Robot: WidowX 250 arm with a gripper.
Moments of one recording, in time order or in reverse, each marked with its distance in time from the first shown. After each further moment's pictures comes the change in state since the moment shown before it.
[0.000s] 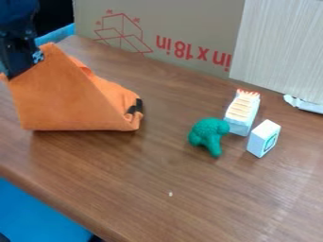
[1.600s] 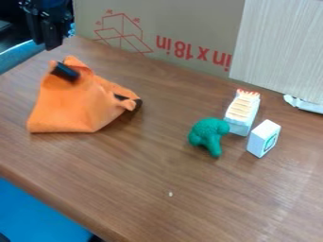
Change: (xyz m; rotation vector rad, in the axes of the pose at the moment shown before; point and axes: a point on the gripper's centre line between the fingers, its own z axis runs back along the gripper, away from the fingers) arm 0.080 0.069 -0.062 0.046 0.089 0.058
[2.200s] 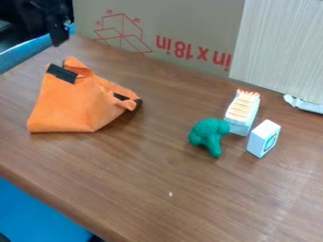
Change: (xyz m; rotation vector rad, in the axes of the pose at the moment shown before) arm 0.002 0.006 0.015 0.022 -0.148 0.011
